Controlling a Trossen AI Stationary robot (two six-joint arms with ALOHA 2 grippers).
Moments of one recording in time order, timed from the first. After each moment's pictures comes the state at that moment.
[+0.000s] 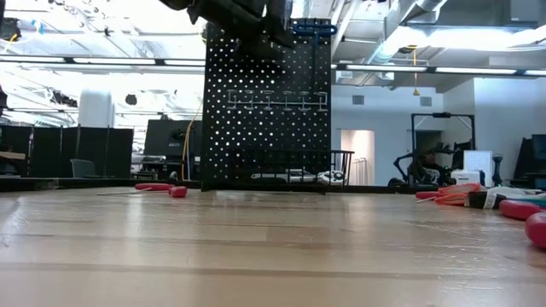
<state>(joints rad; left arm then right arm) 0.43 1.60 1.34 0.02 -0.11 -0.15 0.01 1.07 0.84 0.27 0.32 -0.34</state>
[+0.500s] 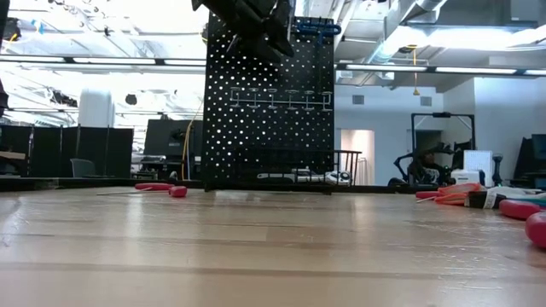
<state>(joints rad) 0.37 1.61 1.46 -0.16 -0.29 -0.07 0.01 1.07 0.84 0.27 0.32 -0.34</state>
